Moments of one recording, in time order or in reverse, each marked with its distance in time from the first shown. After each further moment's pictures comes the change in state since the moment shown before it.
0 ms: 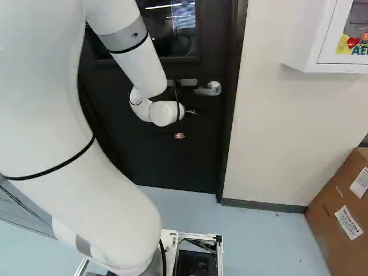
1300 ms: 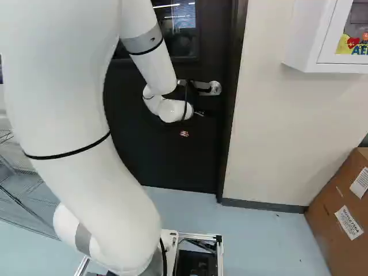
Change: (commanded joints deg) arm -2.0 -7.8 -7.3 14.4 0.0 0.0
